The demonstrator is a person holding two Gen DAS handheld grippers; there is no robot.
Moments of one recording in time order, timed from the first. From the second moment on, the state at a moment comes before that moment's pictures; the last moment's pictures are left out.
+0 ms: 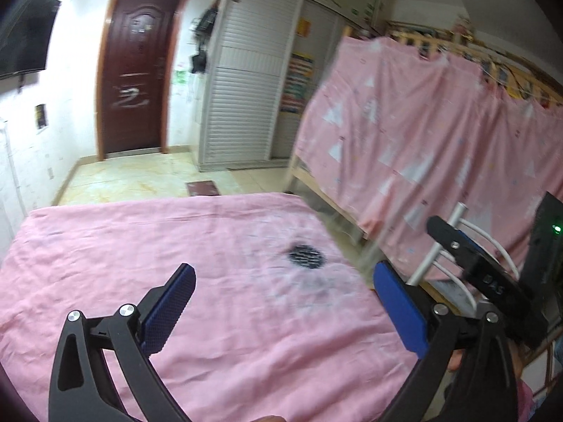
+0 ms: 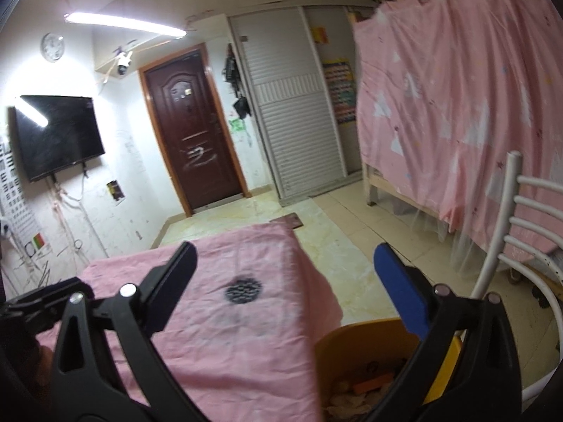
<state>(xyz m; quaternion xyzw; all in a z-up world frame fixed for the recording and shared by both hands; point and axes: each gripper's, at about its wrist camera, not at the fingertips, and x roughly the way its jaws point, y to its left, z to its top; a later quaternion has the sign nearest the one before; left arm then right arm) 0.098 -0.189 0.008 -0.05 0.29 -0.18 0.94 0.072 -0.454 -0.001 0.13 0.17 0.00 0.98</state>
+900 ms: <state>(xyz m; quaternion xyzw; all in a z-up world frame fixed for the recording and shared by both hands) 0.034 -0.022 -0.001 -0.03 0.24 -0.07 0.97 0.020 -0.320 0.008 0.06 0.13 0.04 0.99</state>
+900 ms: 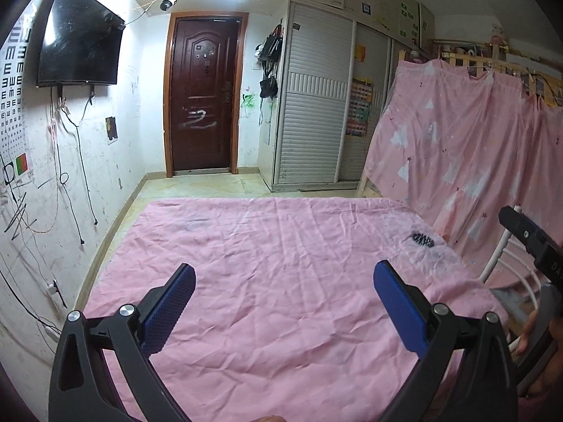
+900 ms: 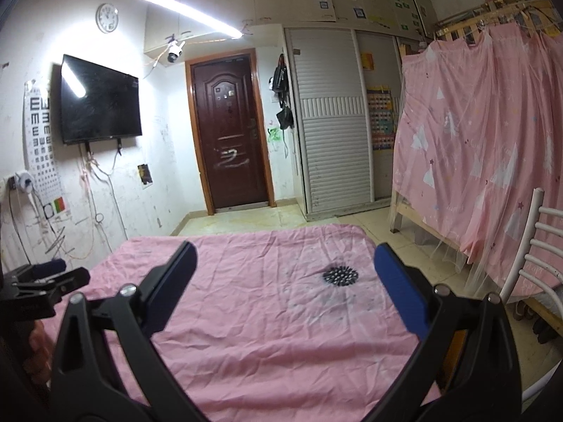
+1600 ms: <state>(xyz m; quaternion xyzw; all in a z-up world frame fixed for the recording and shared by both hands) 0.034 0.003 -0.016 -0.05 0.26 -0.06 0.96 0.019 -0.284 -0.013 0.02 0.14 0.06 0.99</state>
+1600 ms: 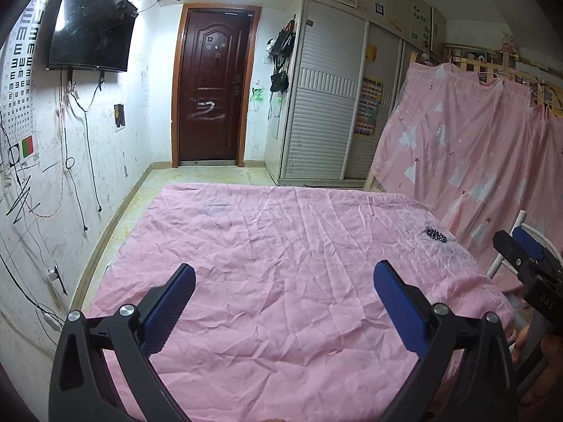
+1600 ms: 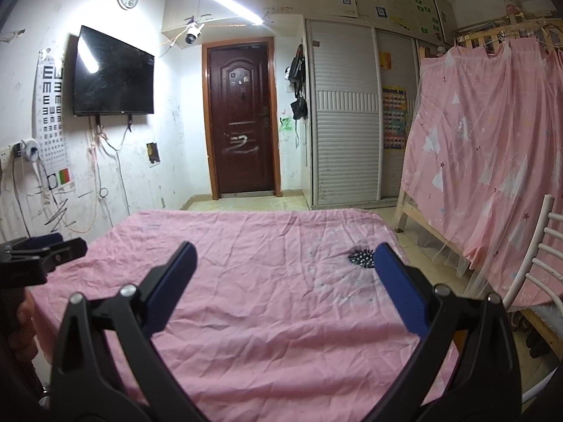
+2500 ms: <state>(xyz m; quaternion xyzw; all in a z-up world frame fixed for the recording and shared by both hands) 0.038 0.001 -0.021 -0.05 0.27 -0.06 0.96 0.020 -0.278 -0.013 0.02 0.15 0.06 0.99</state>
